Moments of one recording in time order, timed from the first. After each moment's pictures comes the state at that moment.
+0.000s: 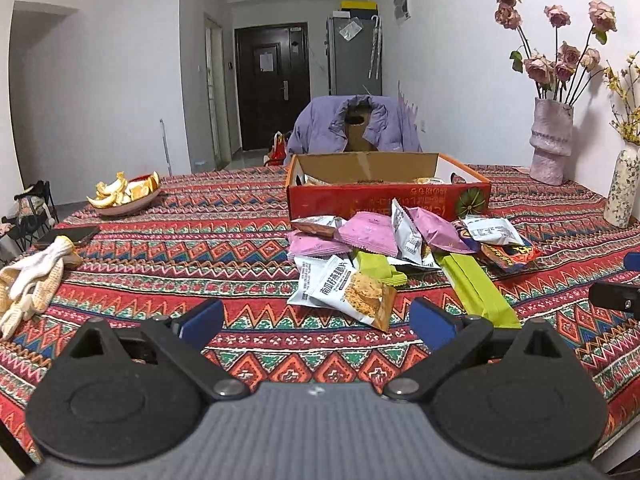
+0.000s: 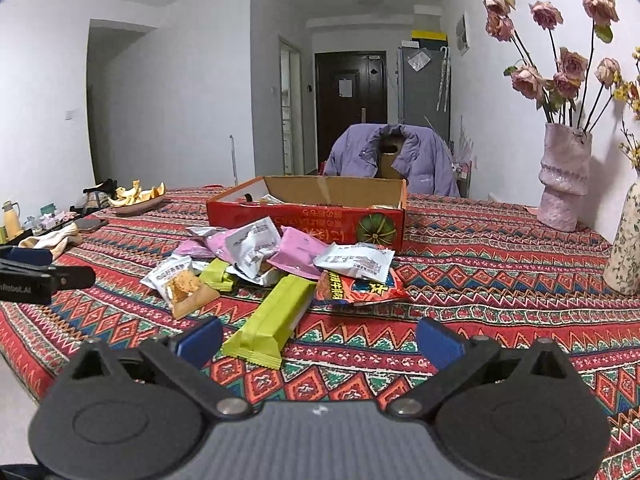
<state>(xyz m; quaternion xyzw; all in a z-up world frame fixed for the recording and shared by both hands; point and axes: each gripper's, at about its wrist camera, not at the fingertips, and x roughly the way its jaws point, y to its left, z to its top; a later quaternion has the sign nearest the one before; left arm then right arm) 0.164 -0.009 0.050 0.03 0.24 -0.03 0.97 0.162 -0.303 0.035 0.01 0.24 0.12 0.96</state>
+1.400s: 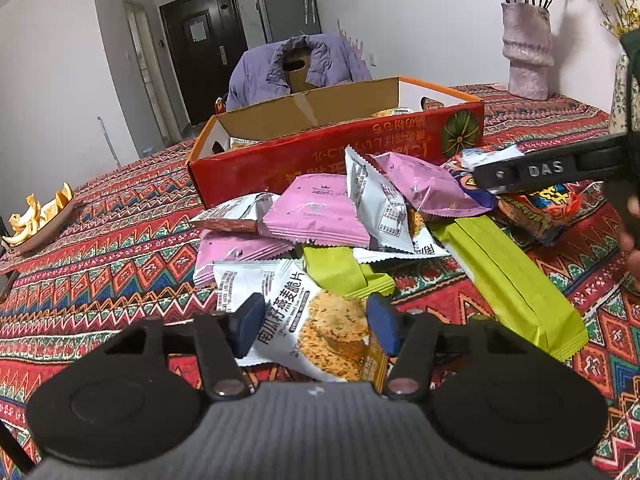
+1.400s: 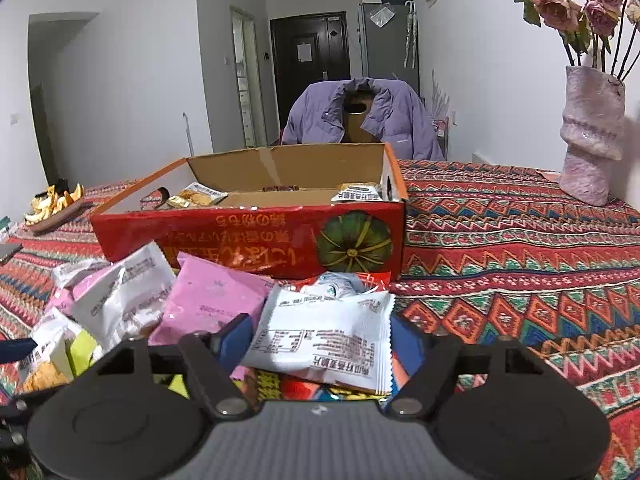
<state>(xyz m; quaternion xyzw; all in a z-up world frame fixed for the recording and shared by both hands) 0.289 -0.061 -0.005 0.13 0.31 -0.09 0.94 0.353 -0.290 -0.009 0.03 0.29 0.07 0.95</state>
